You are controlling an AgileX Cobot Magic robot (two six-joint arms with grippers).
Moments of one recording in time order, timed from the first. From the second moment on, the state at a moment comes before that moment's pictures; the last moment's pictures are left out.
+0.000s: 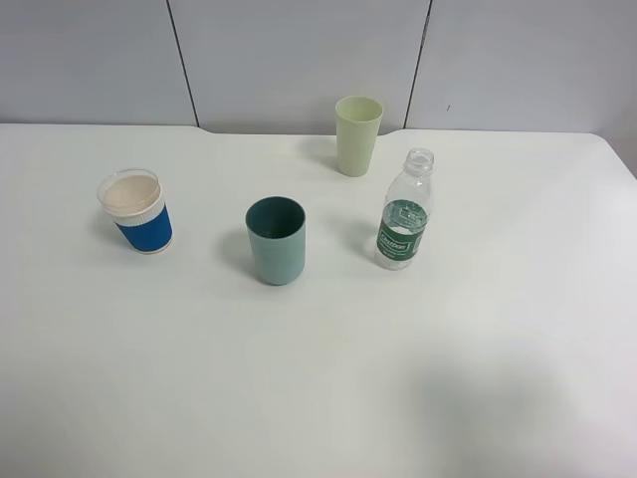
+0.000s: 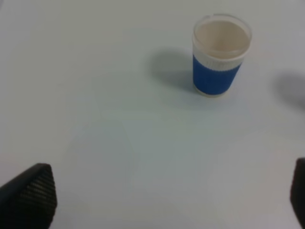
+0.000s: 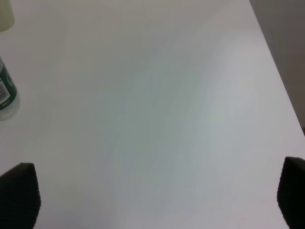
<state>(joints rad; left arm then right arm) 0.03 0.00 -0.51 -0.02 1.04 0.01 -0.03 0.00 -0.51 -0.05 1.07 -0.07</state>
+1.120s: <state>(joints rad) -0.41 0.65 -0.53 0.02 0.83 0.05 -0.03 0.00 -0.51 -0.05 1.07 -0.07</state>
